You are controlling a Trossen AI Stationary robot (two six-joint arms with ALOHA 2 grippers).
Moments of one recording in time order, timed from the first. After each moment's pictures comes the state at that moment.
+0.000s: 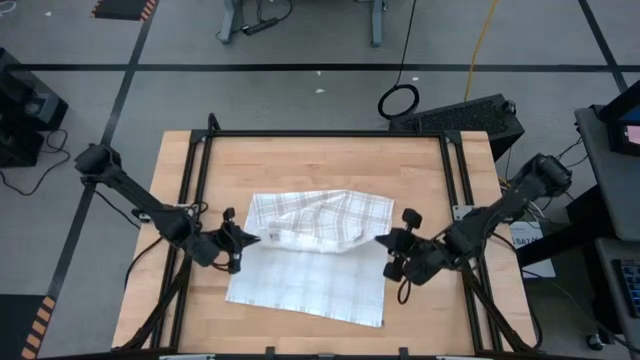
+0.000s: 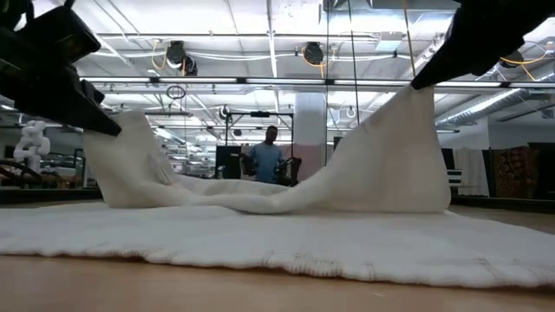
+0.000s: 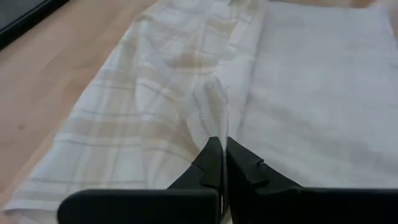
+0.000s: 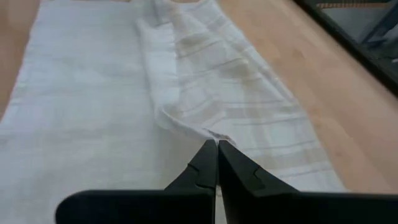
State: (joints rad) left arm -0.64 0.92 0.27 -0.06 -0.68 -0.49; right arm 0.60 1.29 0.80 -0.47 0.76 0.69
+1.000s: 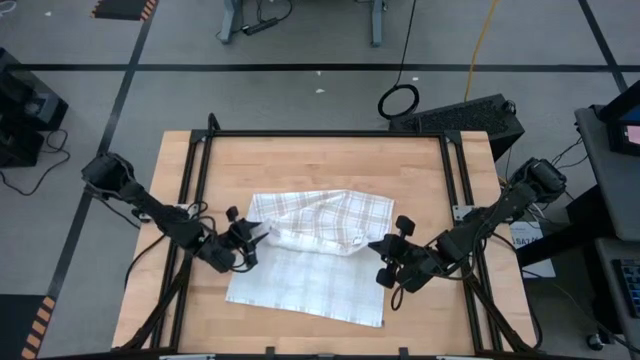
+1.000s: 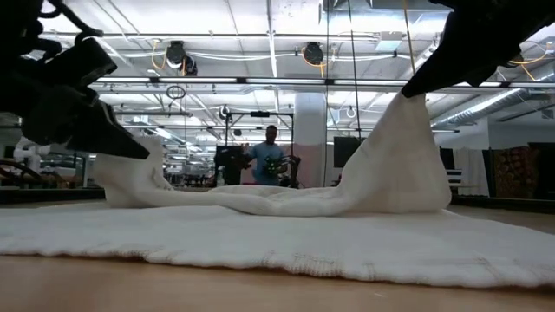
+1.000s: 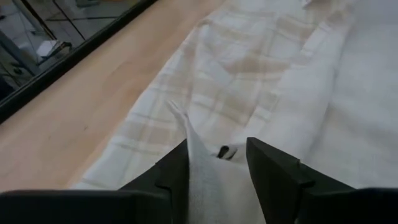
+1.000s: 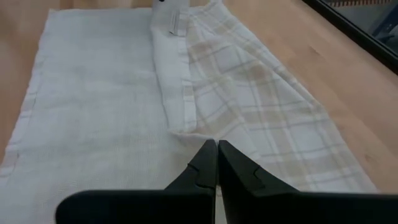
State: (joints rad) left arm -0.58 1.24 0.27 0.18 -0.91 -0.49; right arm 0.60 1.37 0.80 -0.35 0.78 0.71
